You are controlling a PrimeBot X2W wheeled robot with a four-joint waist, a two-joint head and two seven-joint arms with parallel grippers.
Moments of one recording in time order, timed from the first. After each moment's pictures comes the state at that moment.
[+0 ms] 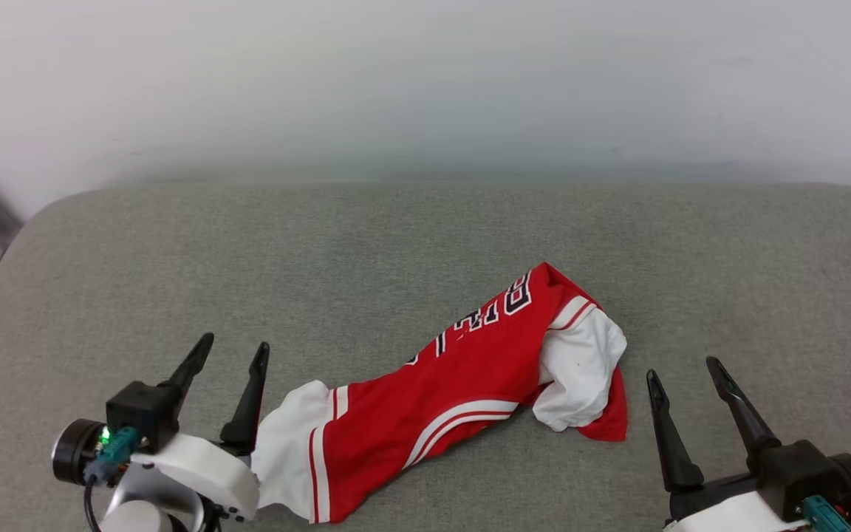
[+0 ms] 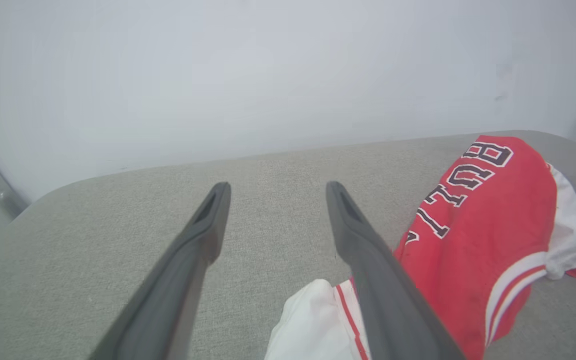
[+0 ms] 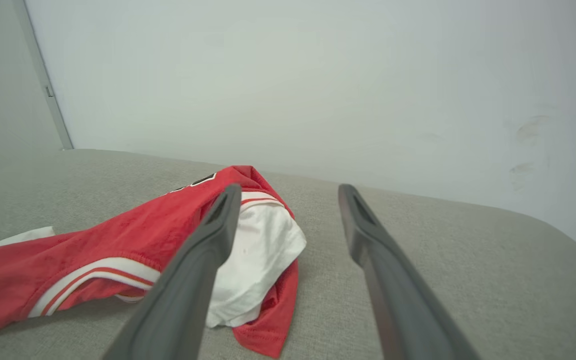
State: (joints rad) left arm -0.16 0.45 -0.38 0.20 -0.50 0.04 -0.23; right arm 0.07 -0.05 0.05 0.04 0.01 0.13 -0.26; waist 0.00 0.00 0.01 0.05
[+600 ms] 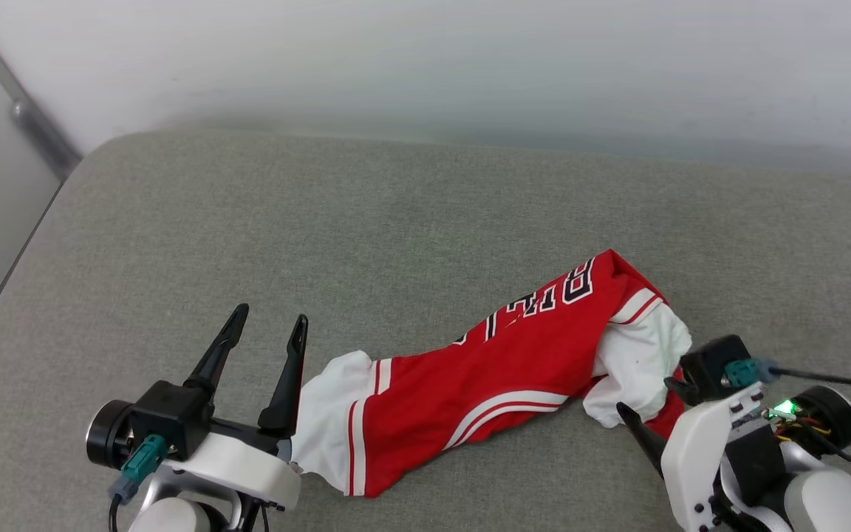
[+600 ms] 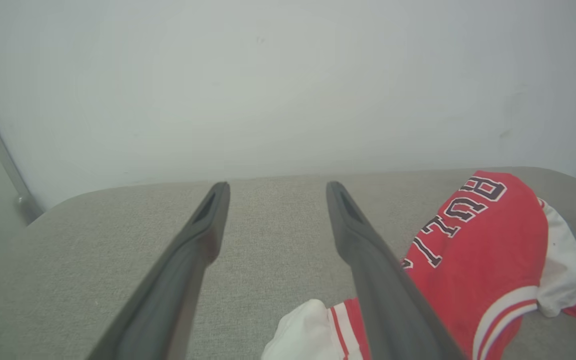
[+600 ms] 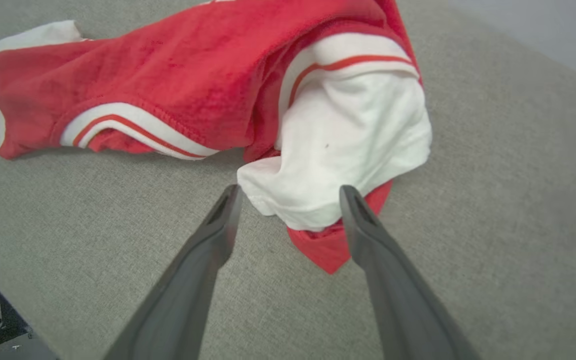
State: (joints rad) left arm -0.11 0.31 -0.30 0.05 -0.36 0.01 -0.26; right arm -0.12 -0.33 0.29 -0.02 0.28 0.13 0.51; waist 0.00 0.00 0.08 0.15
